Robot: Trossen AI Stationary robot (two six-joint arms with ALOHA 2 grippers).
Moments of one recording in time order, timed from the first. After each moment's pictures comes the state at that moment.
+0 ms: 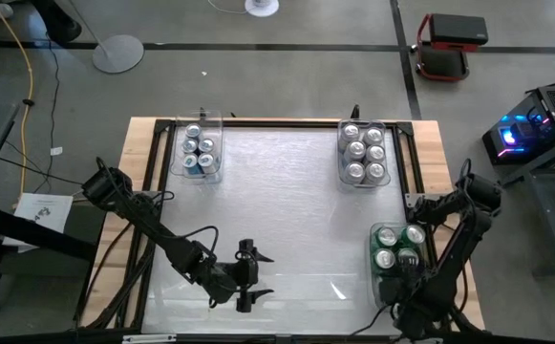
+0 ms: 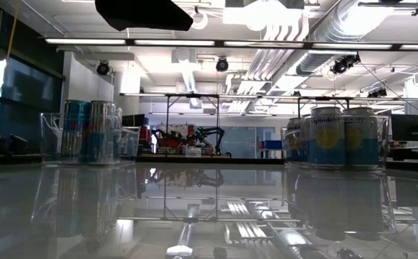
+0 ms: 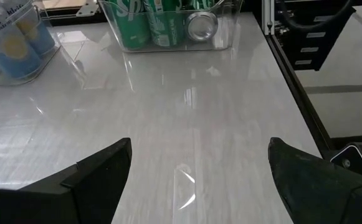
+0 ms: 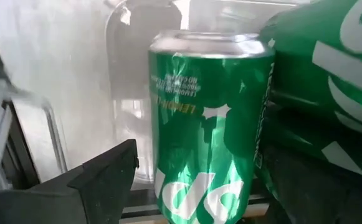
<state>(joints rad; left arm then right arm) -0.66 1.72 1.06 0.05 -0.60 -0.30 1.08 1.71 1.12 -1.13 0.03 1.09</state>
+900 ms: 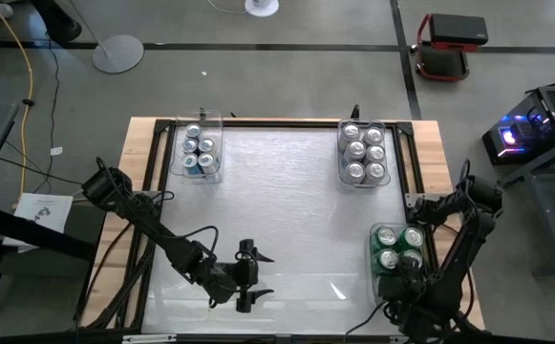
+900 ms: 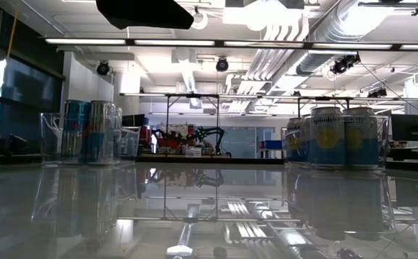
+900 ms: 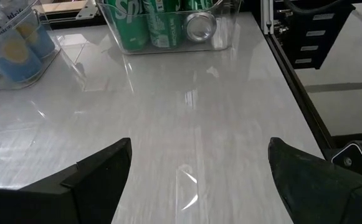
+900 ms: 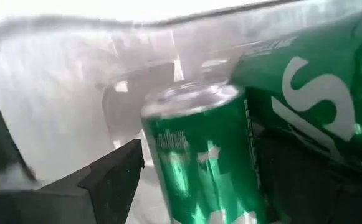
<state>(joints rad) -0.66 1.72 1.06 0.05 -0.61 -0.29 1.13 1.71 1.14 -1.13 0.18 1.35</state>
